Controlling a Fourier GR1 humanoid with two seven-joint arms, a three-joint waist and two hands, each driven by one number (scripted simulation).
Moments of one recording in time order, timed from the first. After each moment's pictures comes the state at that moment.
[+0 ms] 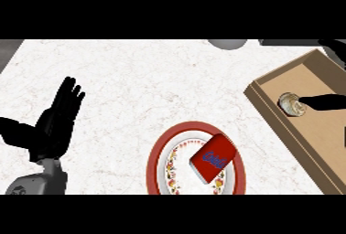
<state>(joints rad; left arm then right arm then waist) -0.11 0.10 0.08 -1.66 0.10 0.08 0.22 -0.44 -0.34 -0.35 -1.44 0.93 0.13 -0.07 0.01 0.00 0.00</state>
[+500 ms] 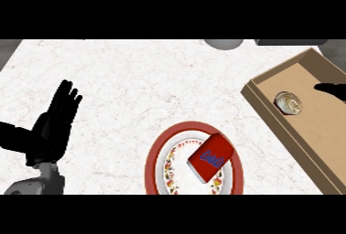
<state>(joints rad) -0.09 0.10 0.09 -1.67 0.11 0.08 0.22 -0.53 -0.29 -0.63 -1.45 0.49 0.25 -0.02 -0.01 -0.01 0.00</state>
